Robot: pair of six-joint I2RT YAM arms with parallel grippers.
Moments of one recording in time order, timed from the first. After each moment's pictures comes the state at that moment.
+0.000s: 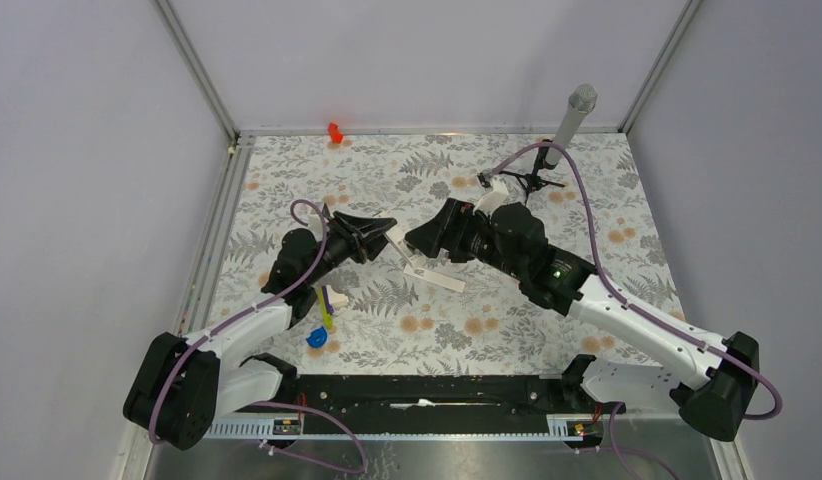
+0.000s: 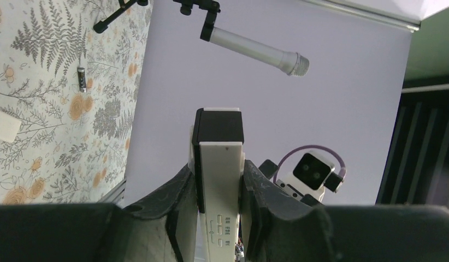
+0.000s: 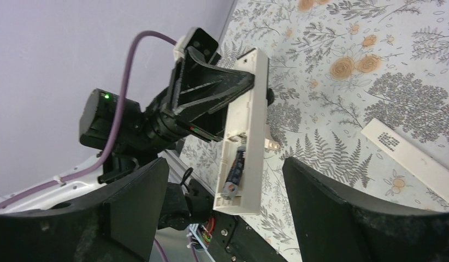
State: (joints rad) left arm -0.43 1.11 0.42 0.66 0.38 -1.76; right arm 0.88 1.11 0.97 -0.13 0.01 0.85
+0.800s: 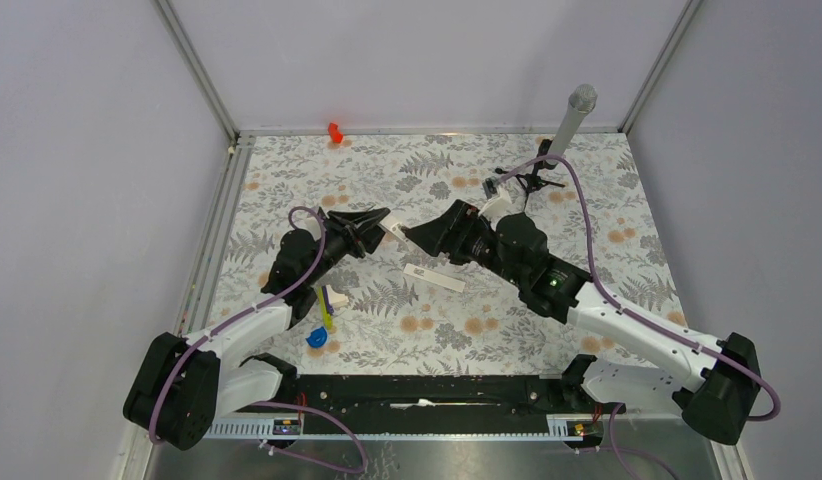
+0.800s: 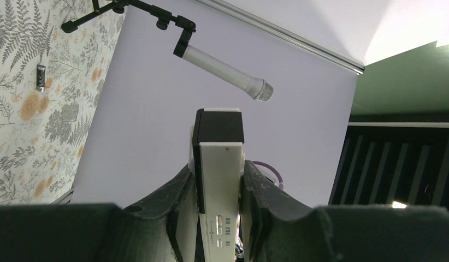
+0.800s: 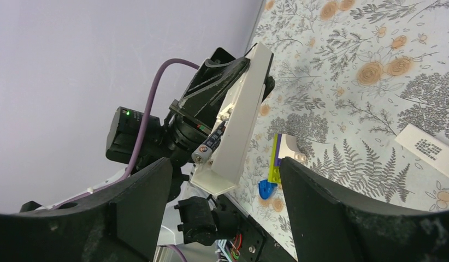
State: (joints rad) left arm -0.43 1.11 0.41 0.68 0.30 -1.97; right arm 0.88 1.08 0.86 0.05 0.03 0.98
